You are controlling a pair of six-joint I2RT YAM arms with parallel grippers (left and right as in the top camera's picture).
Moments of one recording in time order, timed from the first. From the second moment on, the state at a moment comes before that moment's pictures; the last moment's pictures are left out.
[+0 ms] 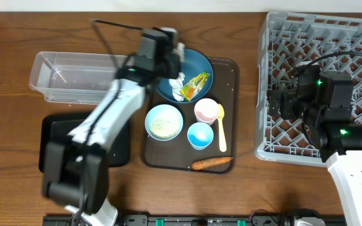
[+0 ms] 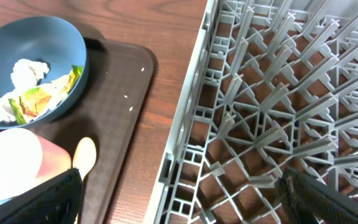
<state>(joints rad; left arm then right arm) -0.30 1.76 1.31 -0.29 0.13 -0.20 0.02 1.15 0.96 -0.56 -0.14 -0.03</state>
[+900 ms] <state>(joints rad) 0.08 1.71 1.32 -0.53 -0.04 -0.20 0.02 1.15 0.96 -0.56 -0.14 -0.03</state>
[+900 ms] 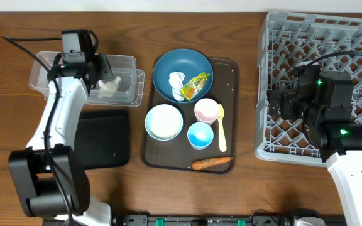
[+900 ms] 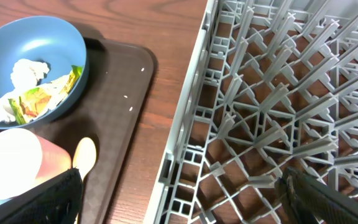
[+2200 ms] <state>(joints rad) -0.36 2.06 1.32 -0.21 -0.03 -0.20 0.02 1.15 0.96 -0.58 -0.14 -0.03</state>
